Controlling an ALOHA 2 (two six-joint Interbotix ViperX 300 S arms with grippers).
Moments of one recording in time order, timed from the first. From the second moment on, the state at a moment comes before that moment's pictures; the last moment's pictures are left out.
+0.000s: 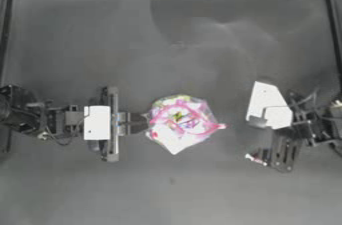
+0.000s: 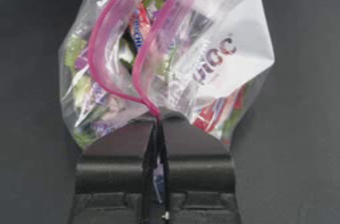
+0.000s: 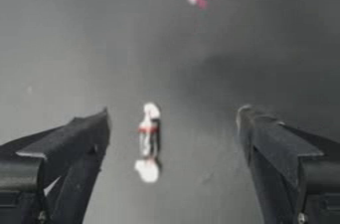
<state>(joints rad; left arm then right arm) -0.01 0.14 0.97 -0.17 -0.77 0.30 0.17 -0.35 0.87 -0.19 0.66 0.69</state>
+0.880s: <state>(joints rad) -0.01 0.14 0.97 -0.17 -0.77 0.30 0.28 -0.21 0.90 -0.23 0.63 0.83</state>
